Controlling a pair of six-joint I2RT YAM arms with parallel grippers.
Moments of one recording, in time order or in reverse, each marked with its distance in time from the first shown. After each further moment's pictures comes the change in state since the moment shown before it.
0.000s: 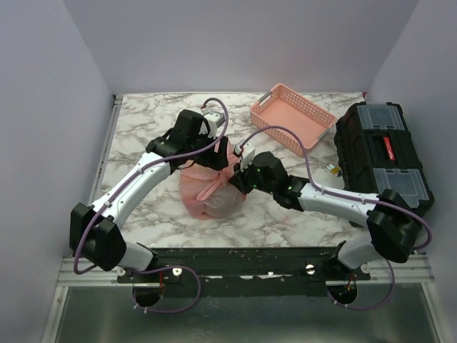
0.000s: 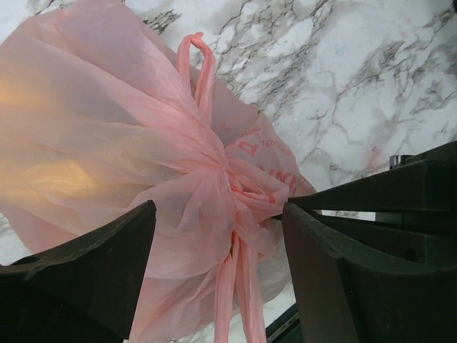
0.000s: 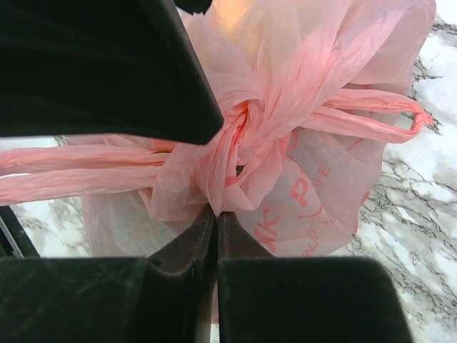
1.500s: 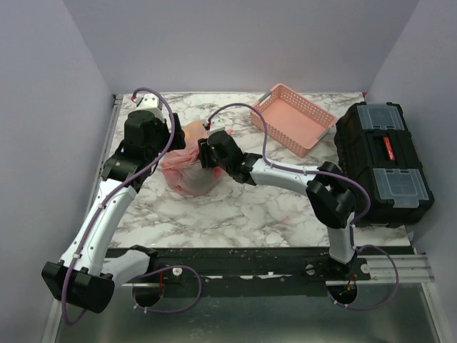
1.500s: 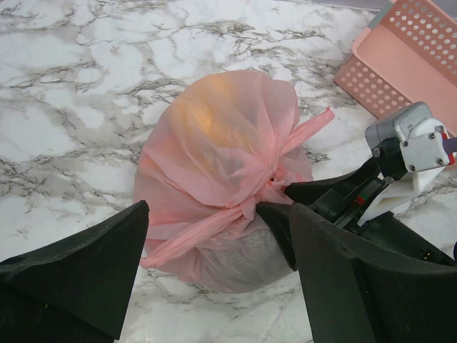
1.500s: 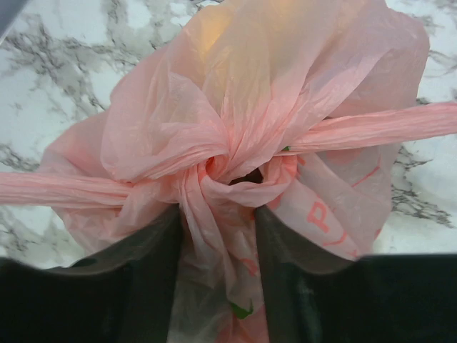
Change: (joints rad) left arm 0.203 -0.312 -0.070 0.079 -0.422 -0.124; right arm 0.037 0.521 0.595 -0.090 0.319 0.177
